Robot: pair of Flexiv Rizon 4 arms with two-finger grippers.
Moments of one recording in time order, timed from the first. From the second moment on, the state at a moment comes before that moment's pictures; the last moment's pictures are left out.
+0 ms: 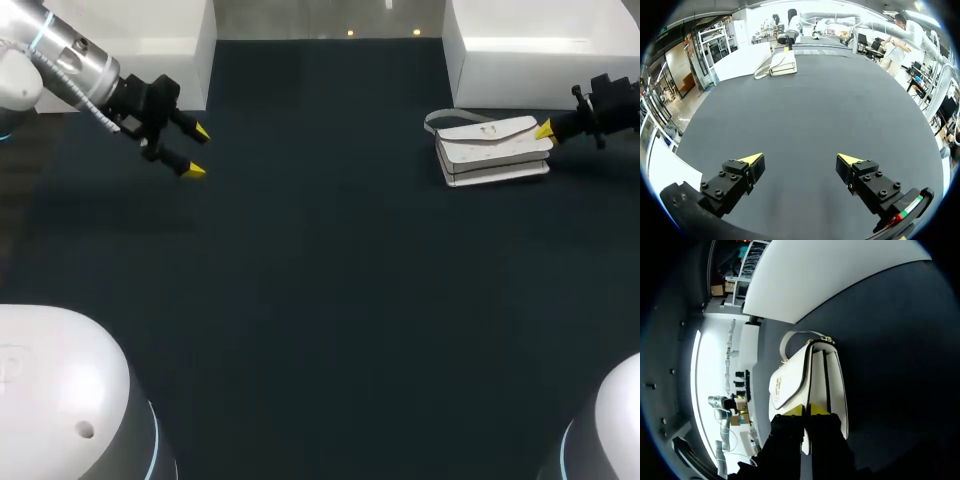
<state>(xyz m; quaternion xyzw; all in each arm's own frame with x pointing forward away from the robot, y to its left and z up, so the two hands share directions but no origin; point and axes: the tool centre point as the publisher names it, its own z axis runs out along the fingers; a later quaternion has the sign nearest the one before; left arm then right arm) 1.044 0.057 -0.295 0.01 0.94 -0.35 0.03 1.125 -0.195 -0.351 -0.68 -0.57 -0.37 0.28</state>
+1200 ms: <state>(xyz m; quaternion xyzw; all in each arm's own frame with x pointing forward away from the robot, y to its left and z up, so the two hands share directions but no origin) 1.044 0.057 -0.295 0.01 0.94 -0.35 0.03 1.038 -0.063 -0.371 -0.70 -0.52 -0.40 0.29</state>
